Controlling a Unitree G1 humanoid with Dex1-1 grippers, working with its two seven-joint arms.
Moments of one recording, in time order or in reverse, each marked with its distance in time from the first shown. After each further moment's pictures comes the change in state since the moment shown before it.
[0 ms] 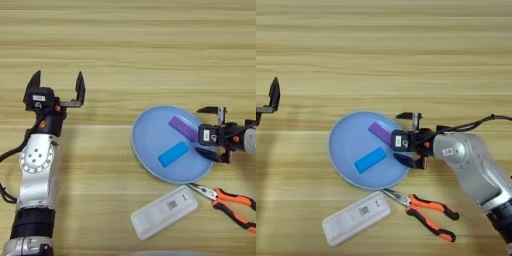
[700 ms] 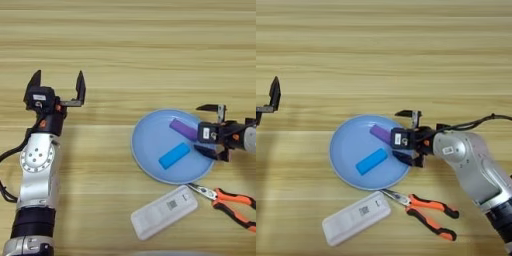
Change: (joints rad) left arm -0.004 -0.001 -0.002 0.000 0.000 0.000 0.001; right arm -0.004 0.018 -0.027 -0.003 0.010 -0.009 -0.003
